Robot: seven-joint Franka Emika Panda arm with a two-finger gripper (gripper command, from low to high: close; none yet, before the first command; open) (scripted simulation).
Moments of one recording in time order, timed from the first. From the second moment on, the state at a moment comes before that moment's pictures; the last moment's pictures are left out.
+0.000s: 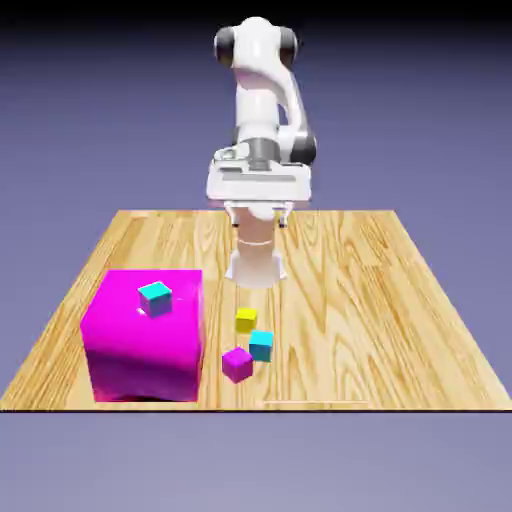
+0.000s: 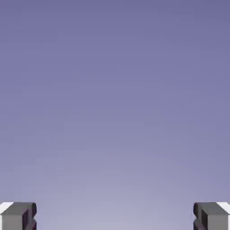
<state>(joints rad) 0.04 -0.57 -0.04 -2.78 0.01 3.02 0.71</state>
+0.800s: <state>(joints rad) 0.91 0.23 -0.87 -2.70 -0.47 3.15 0.09</state>
